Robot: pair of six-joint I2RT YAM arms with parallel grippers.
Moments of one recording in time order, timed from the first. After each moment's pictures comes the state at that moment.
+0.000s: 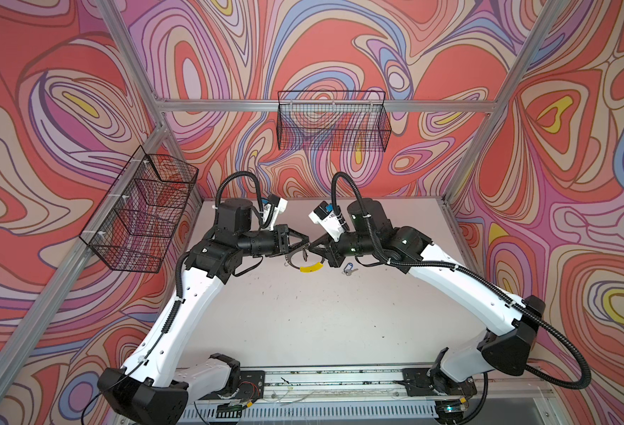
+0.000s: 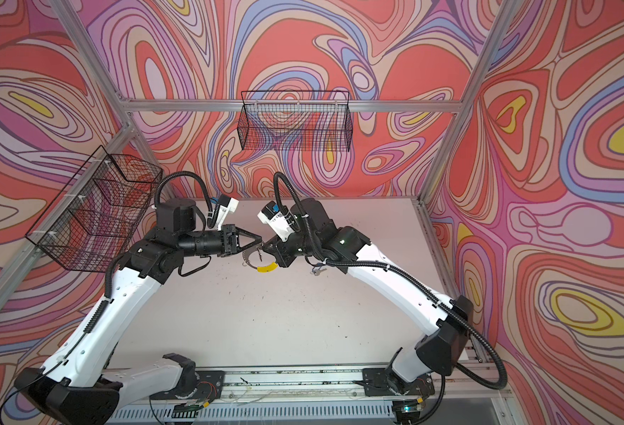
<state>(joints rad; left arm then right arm) -0.33 1.19 1.33 -0.65 0.78 -0.62 0.79 1.52 1.59 -0.62 -0.39 0.08</state>
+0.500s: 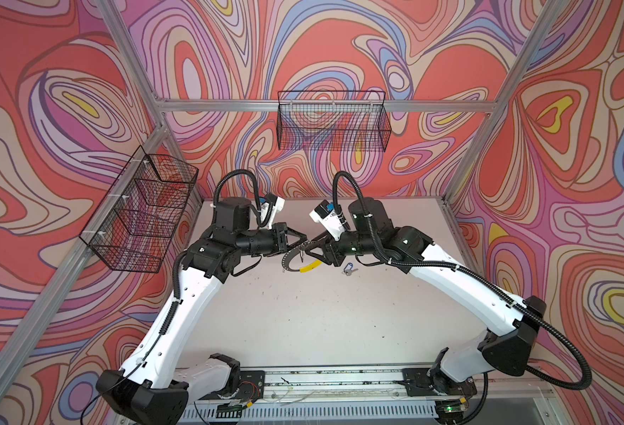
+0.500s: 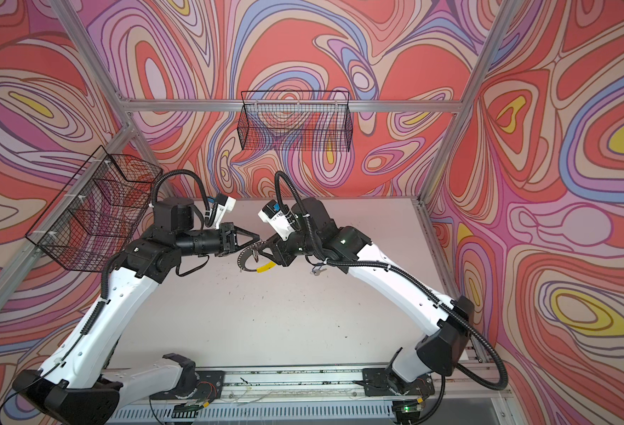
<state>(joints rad) -0.33 1.19 1.37 -0.70 0.74 -0.65 0.79 1.51 1.59 -0.60 -0.38 0.07</state>
